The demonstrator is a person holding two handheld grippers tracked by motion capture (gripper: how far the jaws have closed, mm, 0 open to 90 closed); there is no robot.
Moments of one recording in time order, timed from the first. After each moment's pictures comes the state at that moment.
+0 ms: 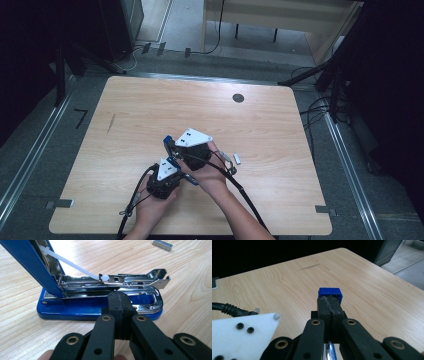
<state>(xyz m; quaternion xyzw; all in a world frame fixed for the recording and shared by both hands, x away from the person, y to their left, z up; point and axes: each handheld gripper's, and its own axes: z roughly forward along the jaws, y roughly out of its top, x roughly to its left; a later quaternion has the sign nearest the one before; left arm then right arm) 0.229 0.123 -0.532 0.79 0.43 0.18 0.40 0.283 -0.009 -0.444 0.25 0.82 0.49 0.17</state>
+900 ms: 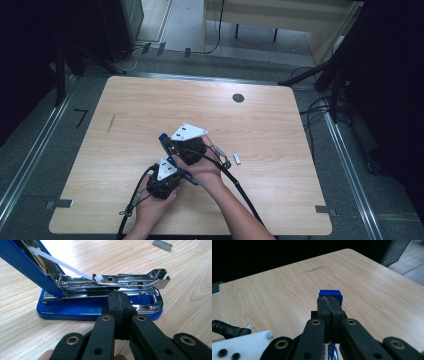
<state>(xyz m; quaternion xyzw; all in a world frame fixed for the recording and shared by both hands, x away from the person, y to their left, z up) 0.229 0.123 -0.532 0.79 0.43 0.18 0.40 0.299 0.004 -0.446 0.24 0.82 0.50 0.15</state>
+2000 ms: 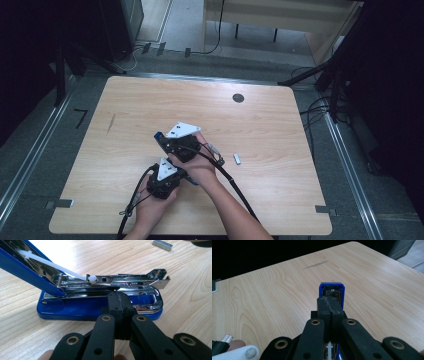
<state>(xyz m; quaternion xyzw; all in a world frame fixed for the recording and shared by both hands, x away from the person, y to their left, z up) 0.229 0.123 -0.532 0.79 0.43 0.18 0.40 0.312 0.019 -0.461 0.24 0.83 0.49 0.12</state>
